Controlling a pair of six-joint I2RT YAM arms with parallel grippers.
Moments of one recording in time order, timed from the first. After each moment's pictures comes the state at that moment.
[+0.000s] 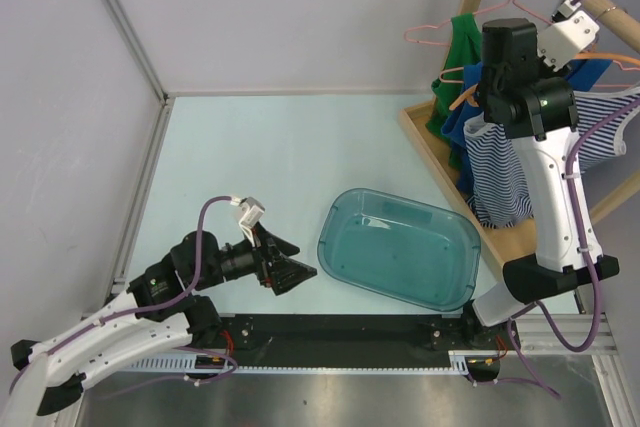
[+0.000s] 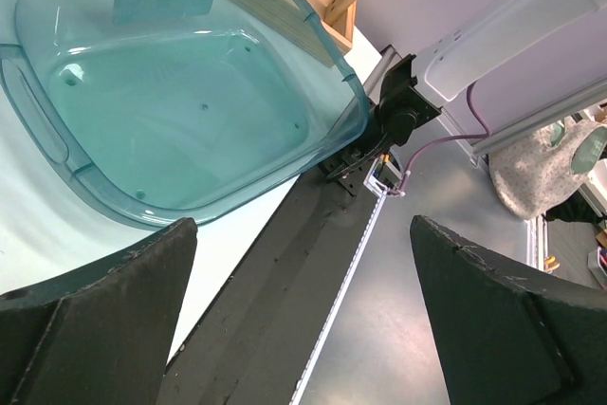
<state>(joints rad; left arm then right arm) -1.00 0.44 0.57 -0.30 0.16 -0.62 0.30 1.55 2.19 -1.10 0.96 0.73</state>
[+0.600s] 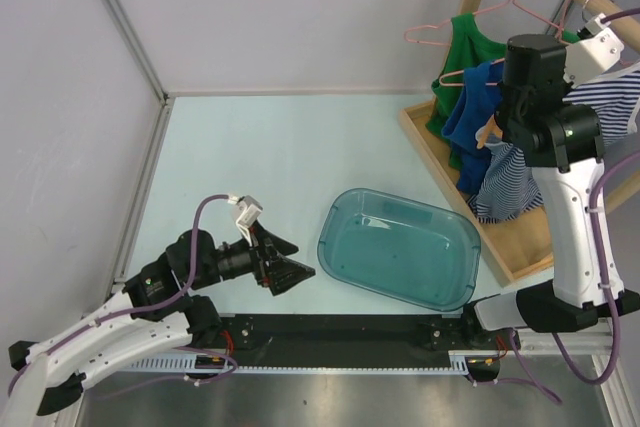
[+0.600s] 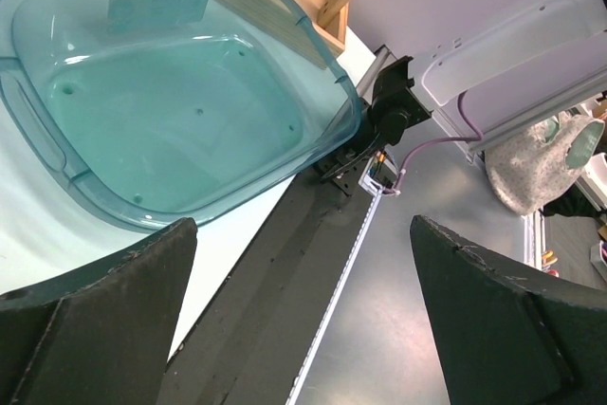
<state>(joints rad) -1.00 0.44 0.60 -0.33 0.17 -0.61 0.30 1.40 2.05 -1.03 0.88 0.76</state>
